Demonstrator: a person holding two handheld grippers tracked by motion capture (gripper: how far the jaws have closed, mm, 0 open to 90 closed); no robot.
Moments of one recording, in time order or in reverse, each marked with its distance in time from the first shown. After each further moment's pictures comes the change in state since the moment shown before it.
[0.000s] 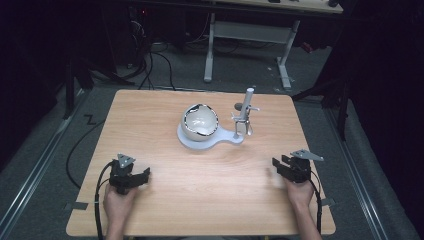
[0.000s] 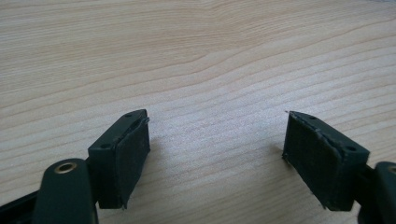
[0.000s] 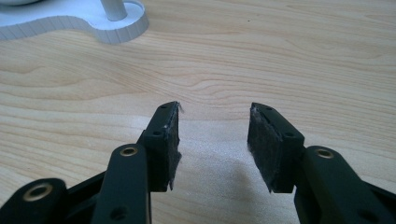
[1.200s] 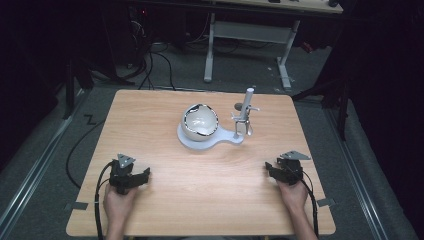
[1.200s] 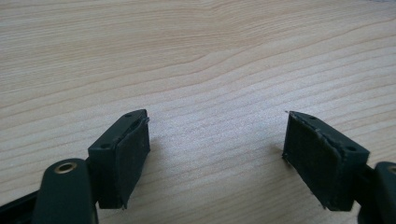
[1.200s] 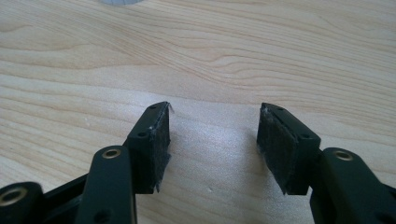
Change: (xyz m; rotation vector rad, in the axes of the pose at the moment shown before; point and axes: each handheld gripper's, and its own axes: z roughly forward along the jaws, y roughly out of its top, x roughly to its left) left arm 0.000 0.000 0.000 -0.001 -0.002 -0.003; right arm 0.015 -0.005 0.018 0.084 -0.020 -0.074
